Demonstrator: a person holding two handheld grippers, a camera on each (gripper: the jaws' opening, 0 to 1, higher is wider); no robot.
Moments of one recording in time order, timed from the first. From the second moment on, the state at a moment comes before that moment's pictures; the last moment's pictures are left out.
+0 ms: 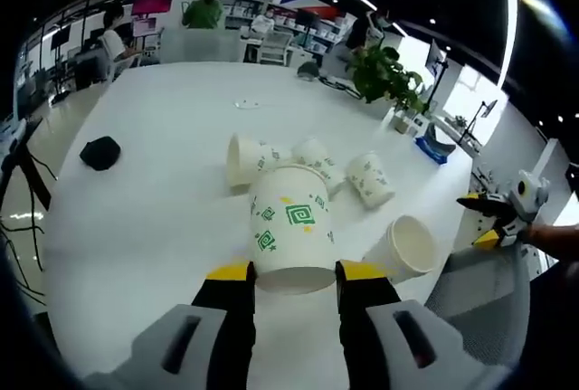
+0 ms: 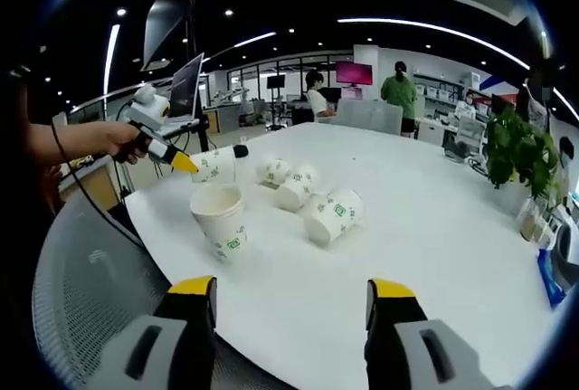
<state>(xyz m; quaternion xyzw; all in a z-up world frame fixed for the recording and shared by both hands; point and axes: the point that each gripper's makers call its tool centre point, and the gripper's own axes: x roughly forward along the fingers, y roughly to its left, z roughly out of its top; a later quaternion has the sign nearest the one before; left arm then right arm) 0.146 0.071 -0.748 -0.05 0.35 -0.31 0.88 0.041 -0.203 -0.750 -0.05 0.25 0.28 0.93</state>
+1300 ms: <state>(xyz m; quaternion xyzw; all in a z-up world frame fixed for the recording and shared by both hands) 0.038 -0.028 -0.651 0.01 0.25 -0.57 0.78 0.027 -0.110 -0.608 0.14 0.17 0.49 0.84</state>
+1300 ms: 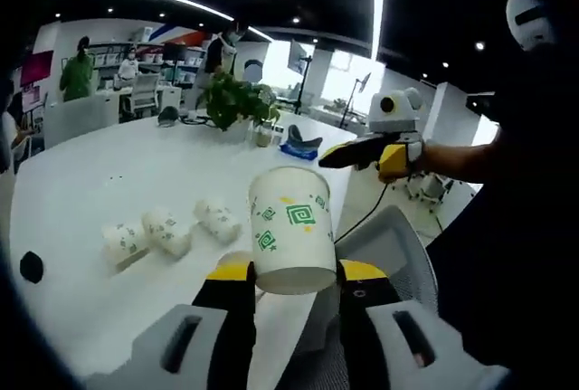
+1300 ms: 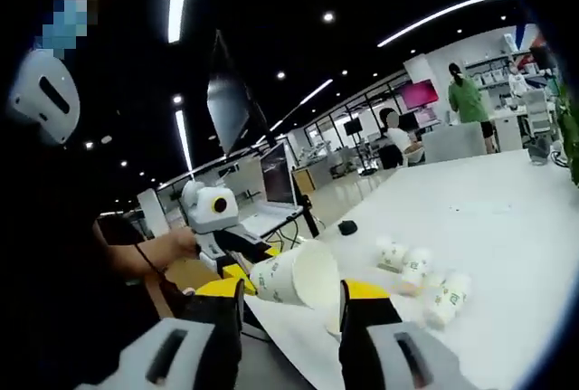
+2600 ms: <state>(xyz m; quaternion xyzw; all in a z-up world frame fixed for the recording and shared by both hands) 0.032 -0.048 -0.635 0.03 0.20 -0.62 0.76 0.031 -0.087 -0.591 0.21 0.17 0.53 0.80</state>
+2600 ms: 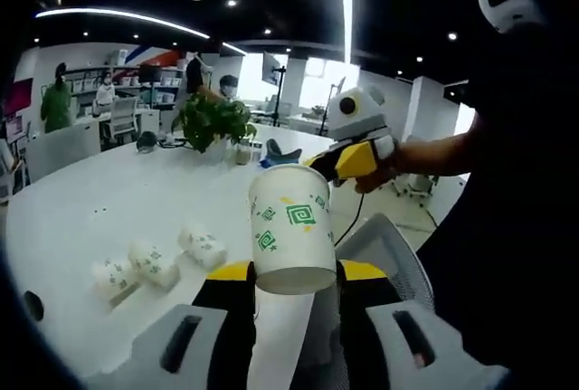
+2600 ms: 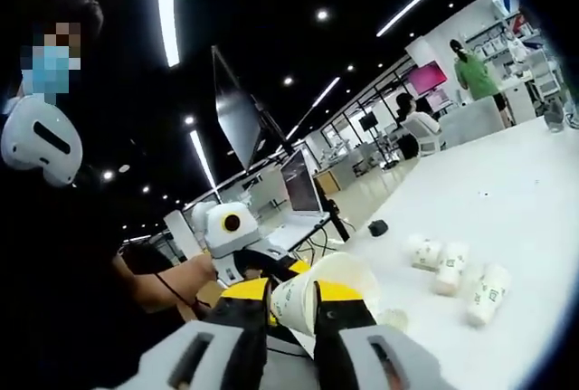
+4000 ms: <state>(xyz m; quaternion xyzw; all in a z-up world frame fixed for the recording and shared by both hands) 0.045 -0.017 -0.678 0.07 0.23 -0.53 0.81 0.051 -0.086 -0.612 0.07 0.19 0.50 0.84</state>
